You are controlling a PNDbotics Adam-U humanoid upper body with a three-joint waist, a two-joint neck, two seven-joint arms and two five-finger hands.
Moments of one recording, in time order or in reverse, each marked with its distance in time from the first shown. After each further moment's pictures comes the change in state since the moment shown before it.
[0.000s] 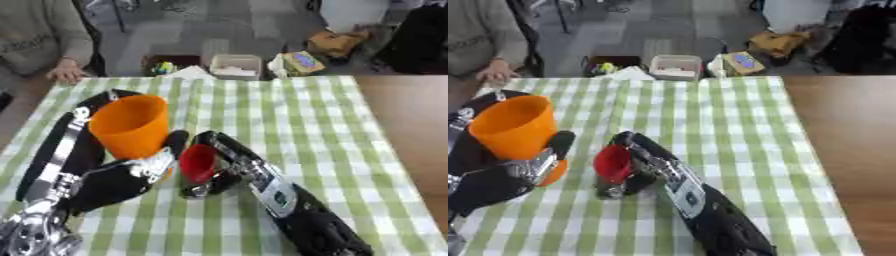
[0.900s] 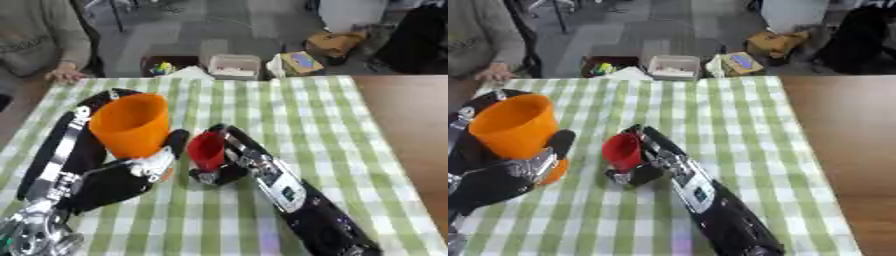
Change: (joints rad) left arm 0.000 0.030 0.011 0.000 0.004 -0.020 -0.008; right arm 0.007 -0.044 -0.015 -0.034 -0.066 0.041 -0.037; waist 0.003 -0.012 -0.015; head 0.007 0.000
